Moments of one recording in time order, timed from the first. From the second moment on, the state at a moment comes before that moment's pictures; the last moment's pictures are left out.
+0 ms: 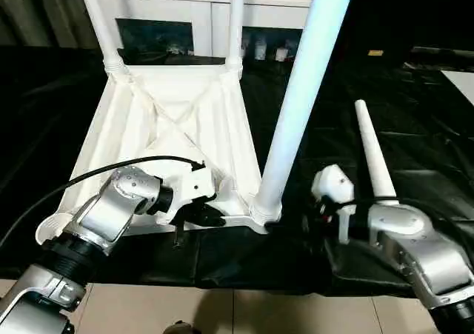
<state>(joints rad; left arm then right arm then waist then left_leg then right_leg) -0.52 0.54 -0.41 0.28 -0.02 0.27 -1.25 -0.21 -0.51 0.24 -0.07 0.26 0.35 0.93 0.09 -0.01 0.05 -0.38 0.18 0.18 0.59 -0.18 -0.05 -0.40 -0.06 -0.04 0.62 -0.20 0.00</state>
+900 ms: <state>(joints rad) -0.52 0.55 -0.41 0.28 0.00 0.26 -1.25 -0.28 -0.46 0.27 0.07 0.19 0.24 0.94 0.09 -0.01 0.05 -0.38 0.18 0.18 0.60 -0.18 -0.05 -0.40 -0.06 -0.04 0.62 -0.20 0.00</state>
